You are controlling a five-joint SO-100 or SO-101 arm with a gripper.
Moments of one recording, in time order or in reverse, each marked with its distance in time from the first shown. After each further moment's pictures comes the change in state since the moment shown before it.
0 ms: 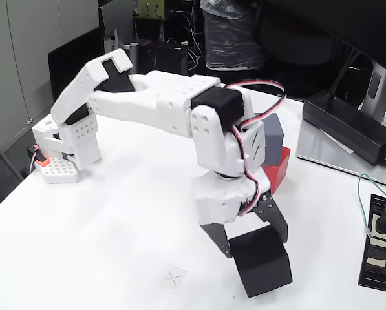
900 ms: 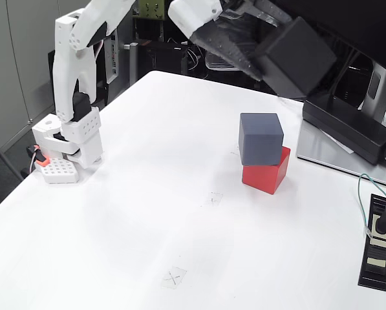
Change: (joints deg) arm -13.7 37.7 1.8 4.6 0.0
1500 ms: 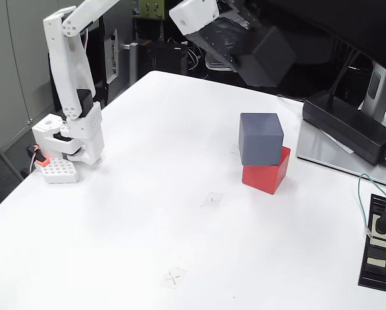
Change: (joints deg) arm -16.3 17.0 28.7 0.0 0.0
